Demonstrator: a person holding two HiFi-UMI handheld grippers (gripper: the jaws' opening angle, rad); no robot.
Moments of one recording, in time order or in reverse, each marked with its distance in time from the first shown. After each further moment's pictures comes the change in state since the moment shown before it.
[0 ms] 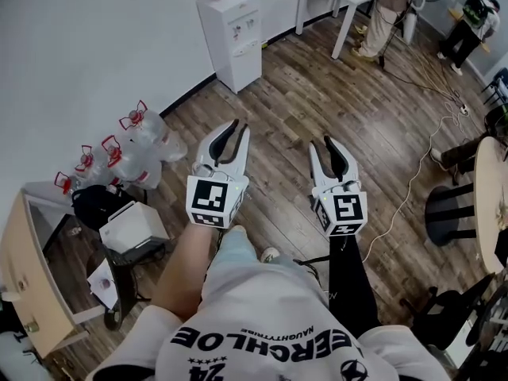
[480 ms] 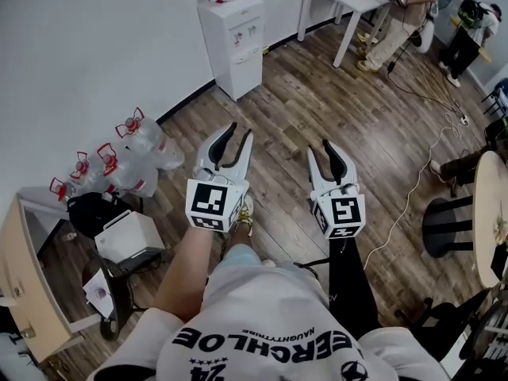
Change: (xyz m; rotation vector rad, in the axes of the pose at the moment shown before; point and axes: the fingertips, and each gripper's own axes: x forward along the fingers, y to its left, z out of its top) left arm 0.047 0.034 -0.018 -0.047 -0.009 0.018; right arm 0.061 -0.015 -0.011 -0.048 0.017 0.031
